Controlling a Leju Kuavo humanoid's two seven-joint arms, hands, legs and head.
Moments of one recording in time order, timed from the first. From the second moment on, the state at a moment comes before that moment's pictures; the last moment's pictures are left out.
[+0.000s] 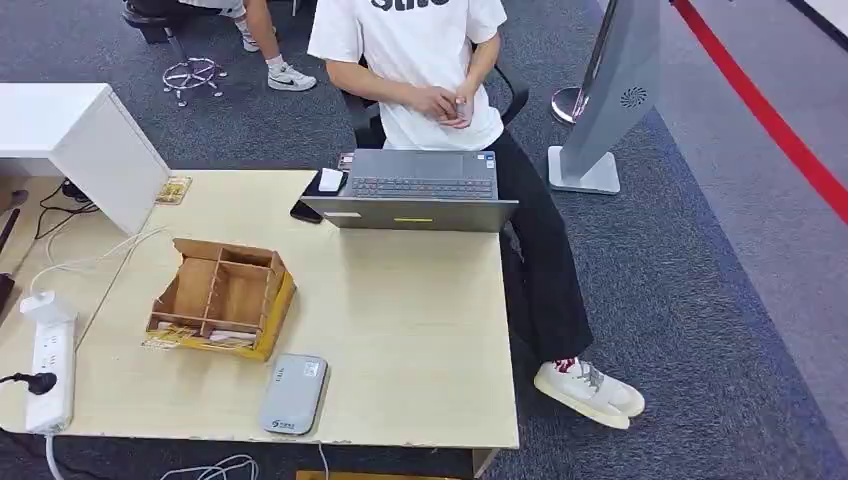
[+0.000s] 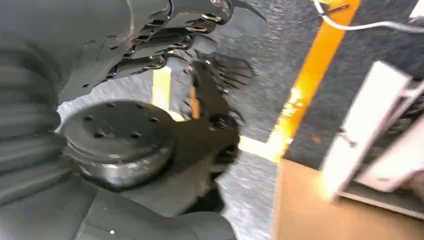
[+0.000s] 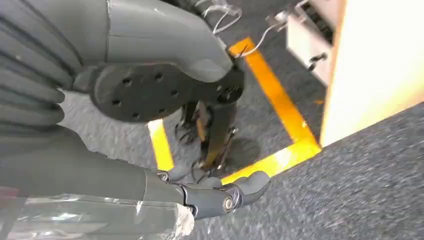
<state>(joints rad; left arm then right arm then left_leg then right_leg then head) 0.21 -0.14 0.28 -0.71 0.37 -0.07 0.04 0.34 0.14 -0.16 -0.88 -0.34 0.06 0.08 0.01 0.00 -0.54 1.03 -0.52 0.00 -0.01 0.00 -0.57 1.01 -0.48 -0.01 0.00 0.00</state>
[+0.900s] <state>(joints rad) 0.40 -0.26 0.49 -1.37 0.76 0.03 -0.08 0.53 0.27 -0.29 -1.40 -0.56 0.06 0.10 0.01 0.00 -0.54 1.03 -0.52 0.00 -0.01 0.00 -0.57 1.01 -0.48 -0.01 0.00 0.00</state>
